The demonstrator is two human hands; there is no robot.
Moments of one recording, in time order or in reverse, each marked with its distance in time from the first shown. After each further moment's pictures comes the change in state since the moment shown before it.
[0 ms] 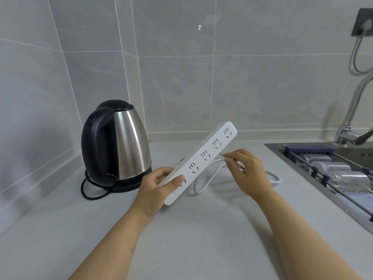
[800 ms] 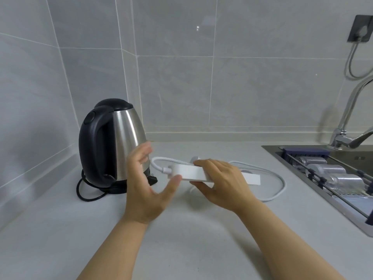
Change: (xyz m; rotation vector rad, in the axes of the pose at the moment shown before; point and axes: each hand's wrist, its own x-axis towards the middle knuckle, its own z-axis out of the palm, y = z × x) left_hand 0.000 0.001 -0.008 0.421 0.284 0.788; right_hand -0.006 -0.063 0.019 -0.241 -0.105 -0.470
